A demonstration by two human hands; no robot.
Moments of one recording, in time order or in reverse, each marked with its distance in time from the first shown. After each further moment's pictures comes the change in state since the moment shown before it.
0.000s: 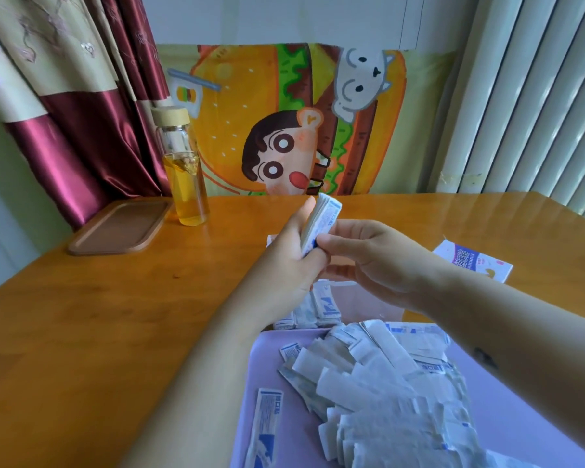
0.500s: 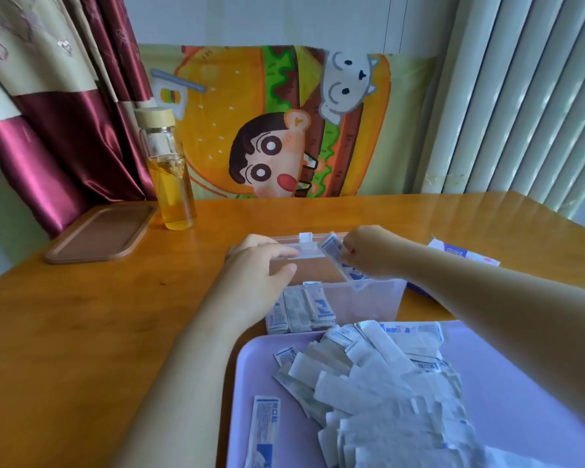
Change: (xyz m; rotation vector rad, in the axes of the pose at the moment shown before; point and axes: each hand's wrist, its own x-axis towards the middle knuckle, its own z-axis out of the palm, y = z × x) left_hand -0.002 -0.027 -0.023 0.548 0.067 -0.078; right_hand 0.040 0.015 -0.043 -1.398 0.166 0.347
